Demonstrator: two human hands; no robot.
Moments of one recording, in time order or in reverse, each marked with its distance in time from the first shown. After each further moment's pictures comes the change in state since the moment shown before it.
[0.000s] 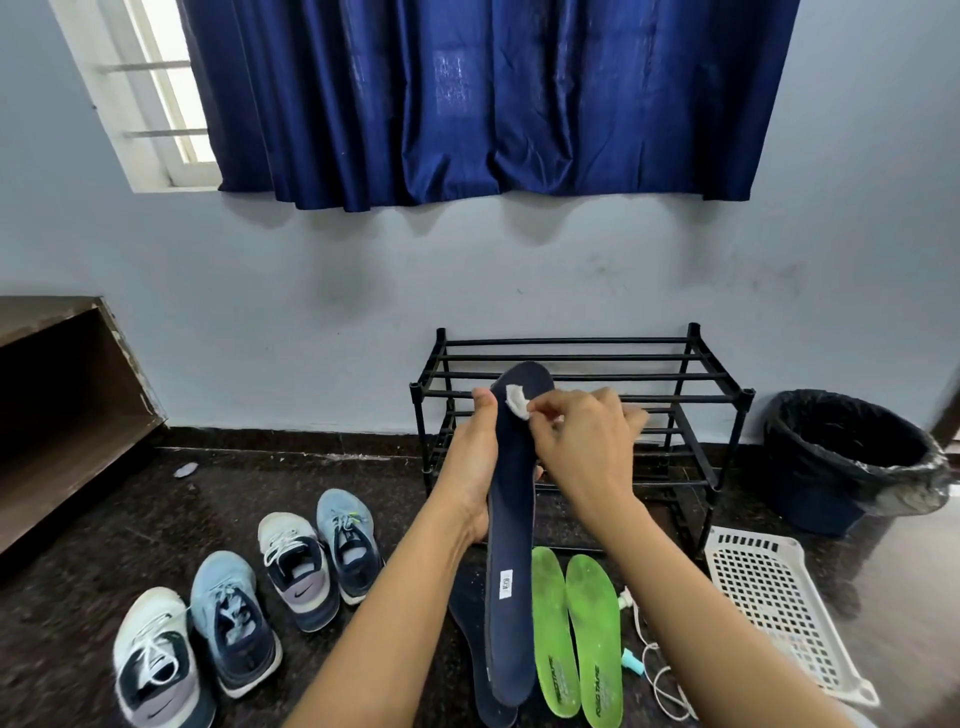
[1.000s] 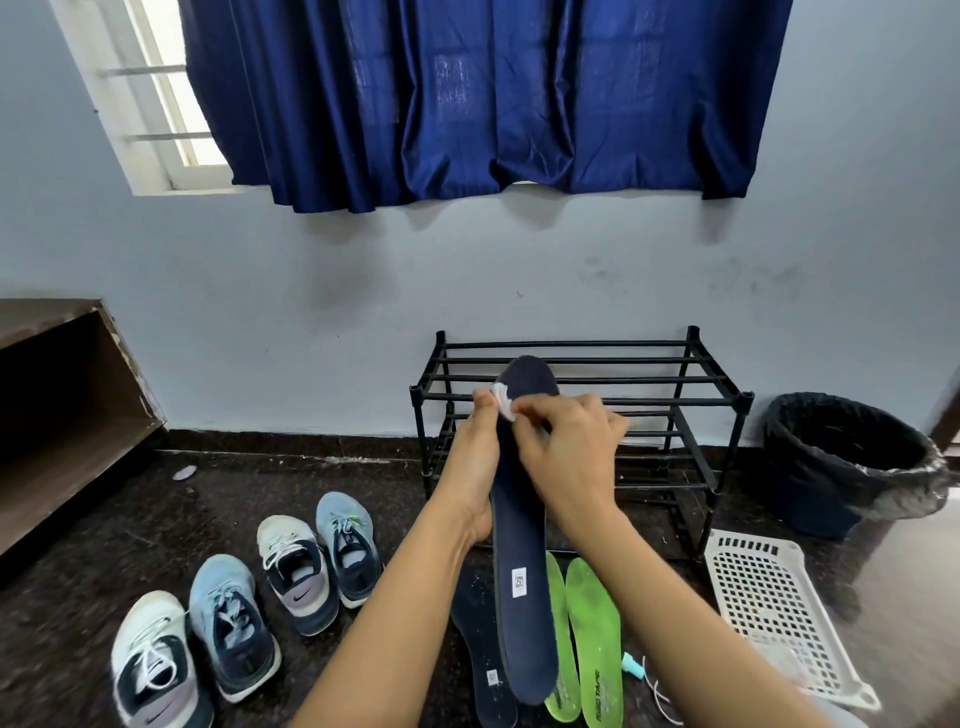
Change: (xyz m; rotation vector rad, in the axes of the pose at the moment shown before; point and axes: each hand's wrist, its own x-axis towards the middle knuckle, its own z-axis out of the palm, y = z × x) left_hand -0.001 0.003 0.000 0.012 -0.044 -0.035; right_hand -0.008 -0.011 0.007 0.166 0.107 -0.065
